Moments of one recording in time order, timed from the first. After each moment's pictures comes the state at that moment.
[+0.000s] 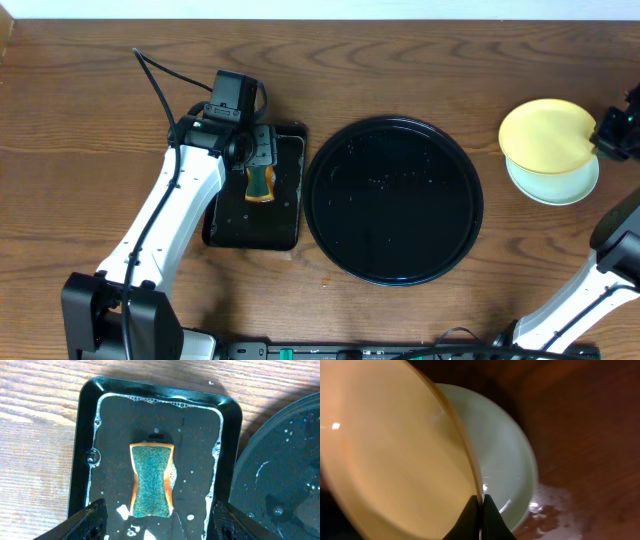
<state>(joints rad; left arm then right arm) -0.23 1.58 1.26 -0.83 -0.03 -0.29 -0.56 2.17 1.90 -1.19 -0.10 0.03</state>
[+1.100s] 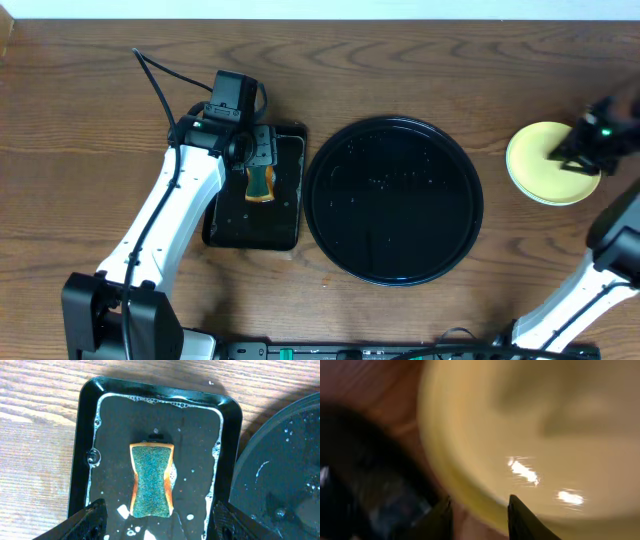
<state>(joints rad) -0.23 1.58 1.26 -0.83 -0.03 -0.29 -0.52 2.17 1.79 -1.26 -0.37 -0.09</state>
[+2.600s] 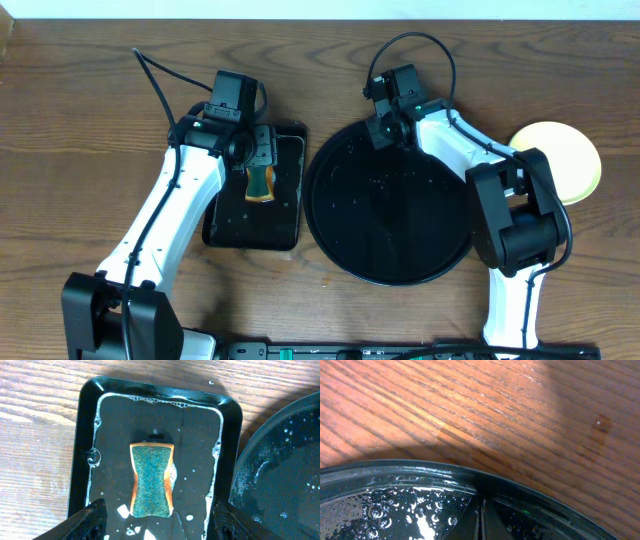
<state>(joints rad) -0.23 1.58 1.26 -0.83 -0.03 -0.29 0.35 2.16 1.47 -0.37 -0.11 -0.02</state>
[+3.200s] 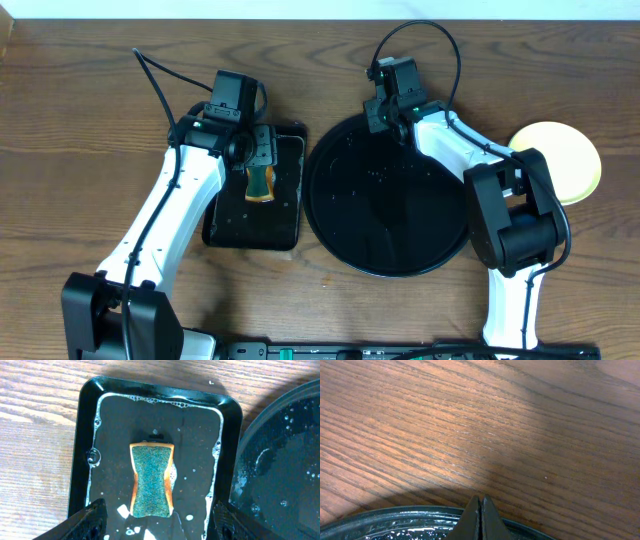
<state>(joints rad) -0.23 1.58 1.26 -0.83 -0.03 -0.29 0.36 2.16 1.46 -0.17 0.00 0.09</state>
